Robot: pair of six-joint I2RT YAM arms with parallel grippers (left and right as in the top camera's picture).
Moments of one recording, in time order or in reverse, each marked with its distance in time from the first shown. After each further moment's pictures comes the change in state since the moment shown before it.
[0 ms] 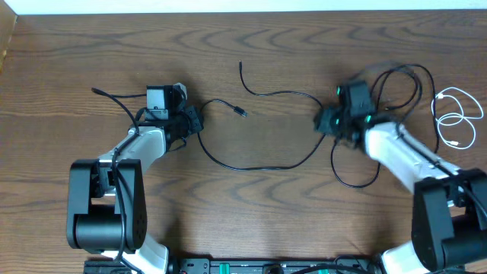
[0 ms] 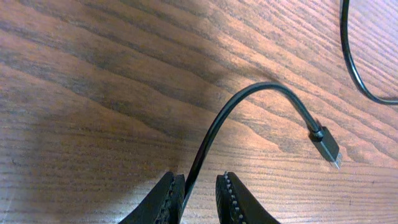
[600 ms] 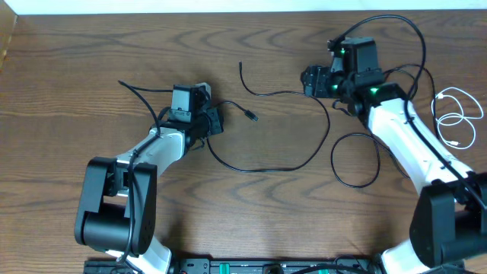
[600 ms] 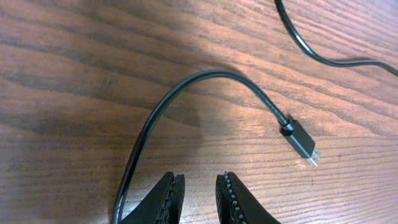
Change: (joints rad) left arm -0.153 0.000 0.000 0.047 -0.042 0.001; right arm 0.018 0.025 0.204 0.069 -0.063 -0.163
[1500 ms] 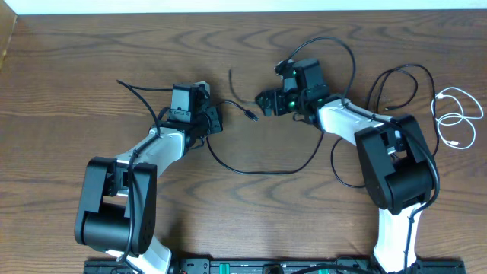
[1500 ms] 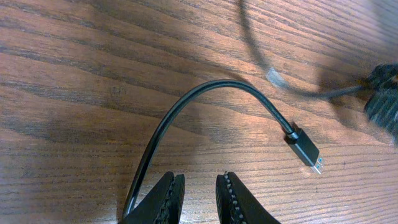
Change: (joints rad) left arm 0.000 0.000 0.000 0.010 -0.018 0.000; right arm 0.145 0.397 0.009 0.348 -0.198 -0.100
